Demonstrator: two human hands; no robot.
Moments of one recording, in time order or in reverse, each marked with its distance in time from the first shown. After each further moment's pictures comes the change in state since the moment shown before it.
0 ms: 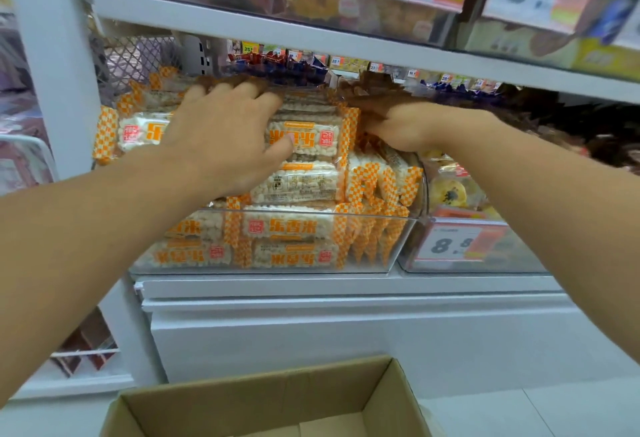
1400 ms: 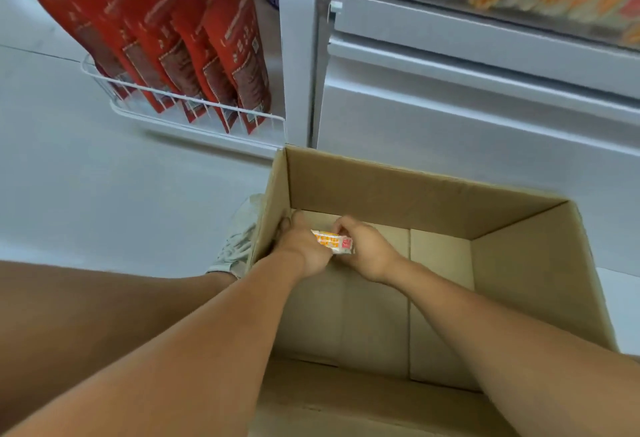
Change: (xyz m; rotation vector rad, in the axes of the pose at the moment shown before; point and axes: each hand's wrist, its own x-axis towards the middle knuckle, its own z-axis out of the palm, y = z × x) left_hand -0.348 0.024 0.217 -0.814 -1.004 -1.081; right_hand -0.196 -0.240 0.437 0.719 -0.578 -0.015
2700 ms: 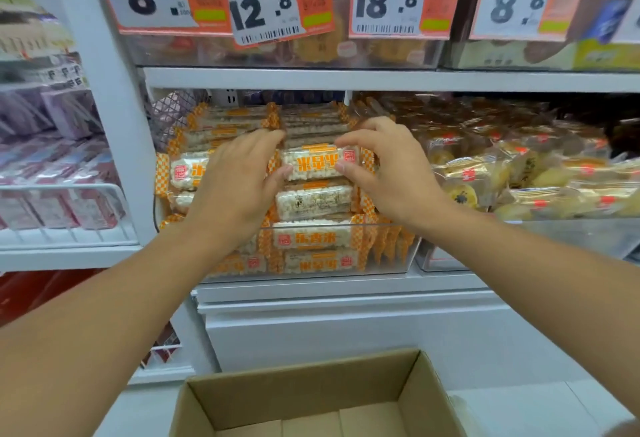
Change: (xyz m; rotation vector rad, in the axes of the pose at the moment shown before) left_hand -0.132 0.305 -0.180 0.469 0.865 1.240; right_hand -0.133 -0.154 -0.408 -0.339 1.017 -0.252
